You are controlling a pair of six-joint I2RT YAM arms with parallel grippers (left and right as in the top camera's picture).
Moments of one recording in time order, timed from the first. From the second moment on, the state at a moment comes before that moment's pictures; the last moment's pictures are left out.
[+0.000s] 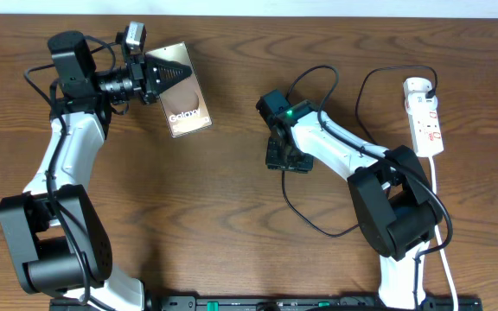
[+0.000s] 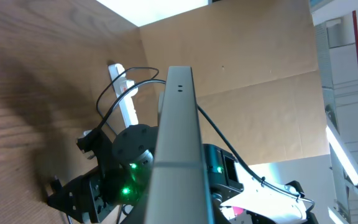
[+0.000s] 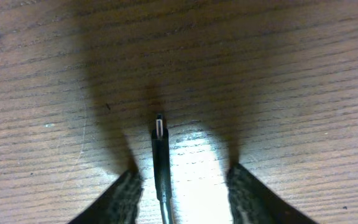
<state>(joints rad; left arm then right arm) 0.17 1.76 1.22 0.13 1.48 -0.87 0.56 2.09 1.44 -0.90 0.01 0.73</state>
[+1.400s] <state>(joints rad) 0.22 1.76 1.22 0.13 1.48 -0.87 0.51 2.07 1.57 -0.94 -0.28 0.46</state>
